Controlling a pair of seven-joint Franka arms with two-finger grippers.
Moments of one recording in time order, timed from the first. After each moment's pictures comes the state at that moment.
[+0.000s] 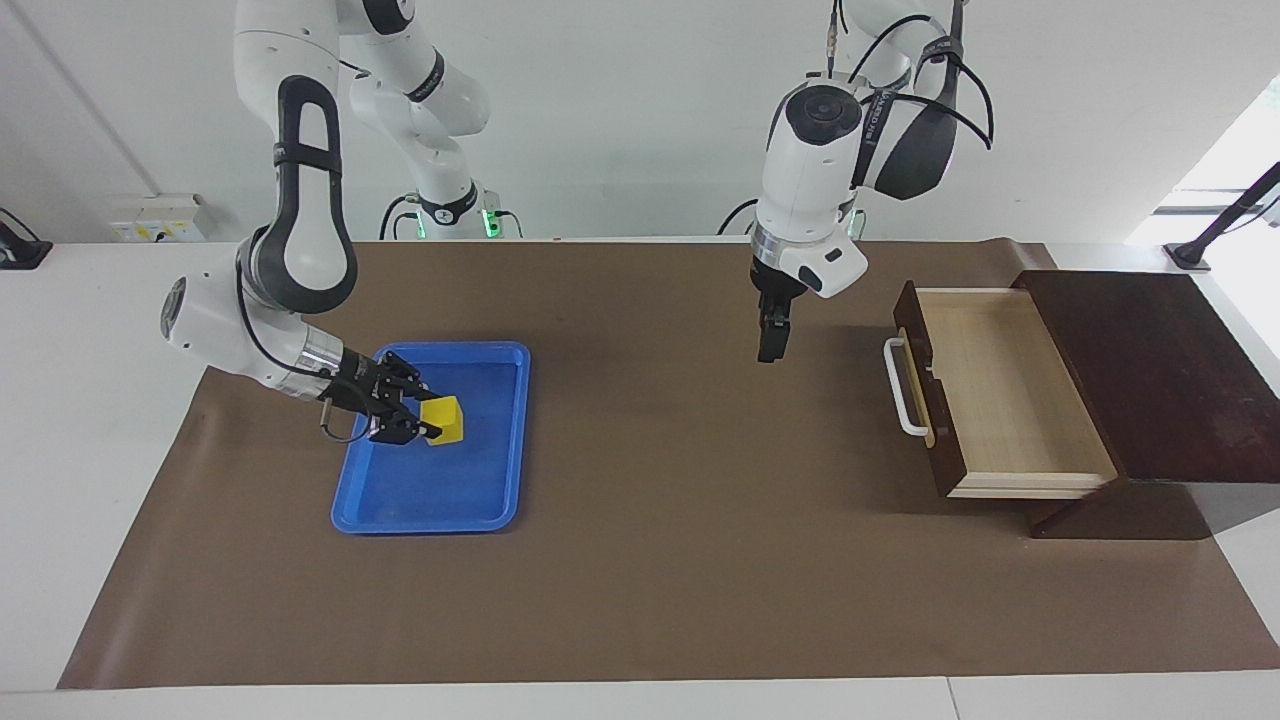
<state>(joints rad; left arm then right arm) -0.37 0.18 -0.17 -1.66 0.04 1.85 -1.91 -0.05 0.29 0.03 -1.79 0.72 1.92 1.07</state>
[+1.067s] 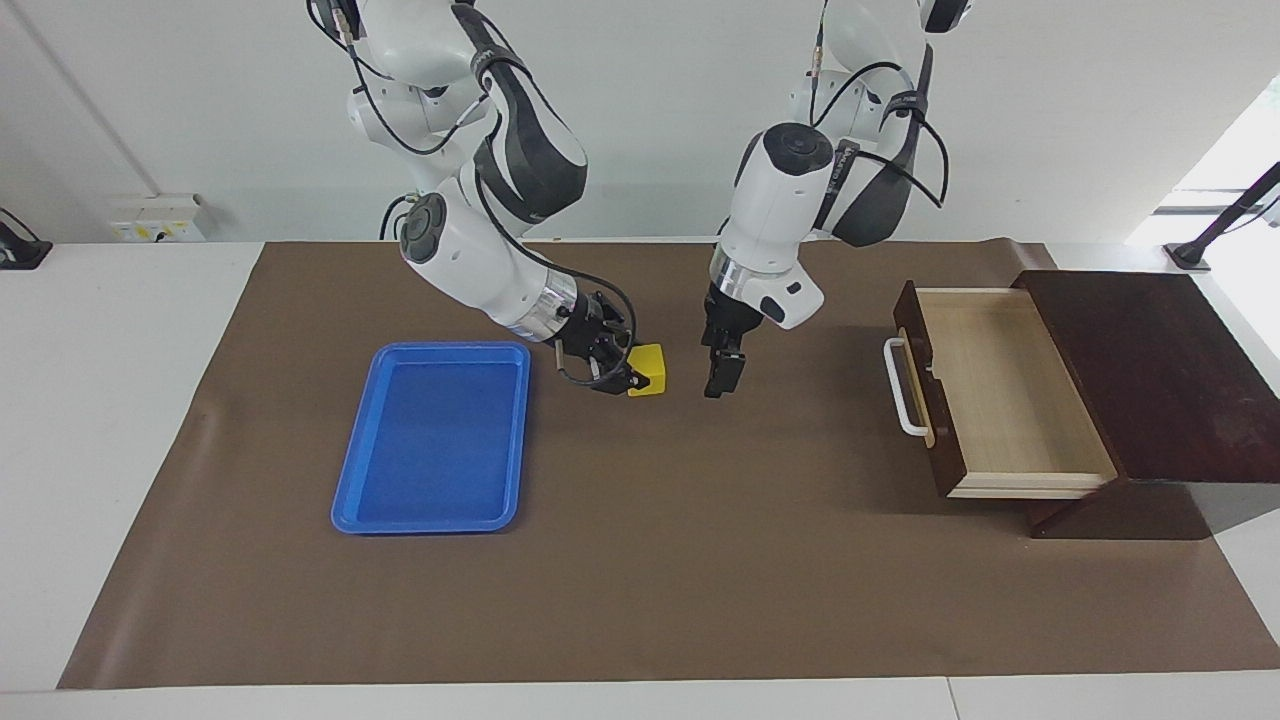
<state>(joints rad) -0.44 0.22 -0.18 -1.77 -0.08 2.19 -2.07 0.36 0.30 0.03 -1.68 0.72 2.07 1.58</state>
